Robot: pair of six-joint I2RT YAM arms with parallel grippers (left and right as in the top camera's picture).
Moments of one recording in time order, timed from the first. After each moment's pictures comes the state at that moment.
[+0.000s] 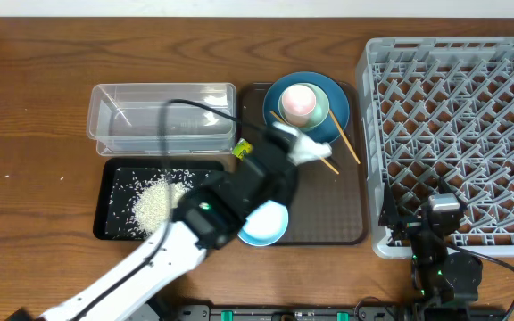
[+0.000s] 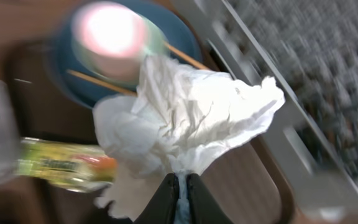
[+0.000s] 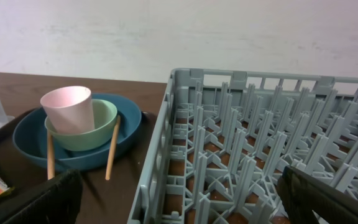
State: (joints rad) left arm -0.76 1.24 0.94 -0.37 -0.08 -0.40; right arm 0.01 0.01 0.01 -0.06 -0.08 -0.01
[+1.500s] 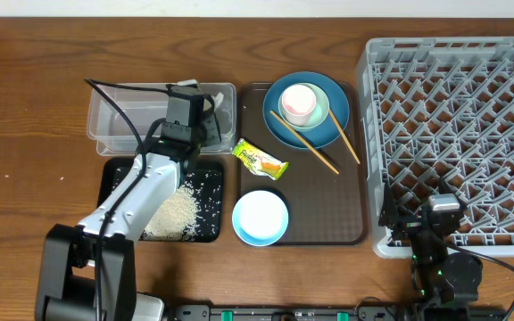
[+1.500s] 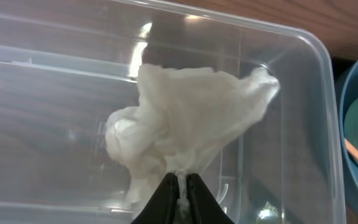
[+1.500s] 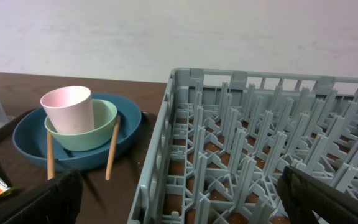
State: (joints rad) left arm -0.23 1.60 0.94 -0.20 -0.09 -0.38; right arm 0.01 0.01 0.01 -0.06 -0.08 -0.01
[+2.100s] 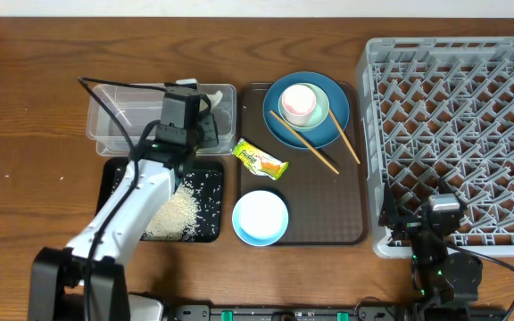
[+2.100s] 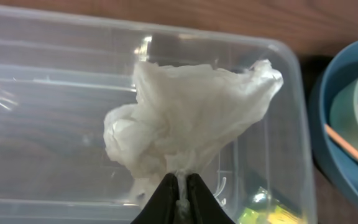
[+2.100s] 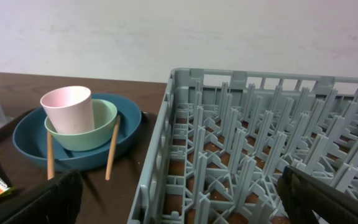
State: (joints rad) left arm -0.23 1.51 0.94 -0.25 -0.09 -0.31; right arm 0.01 0.01 0.01 -0.06 -0.08 -0.01
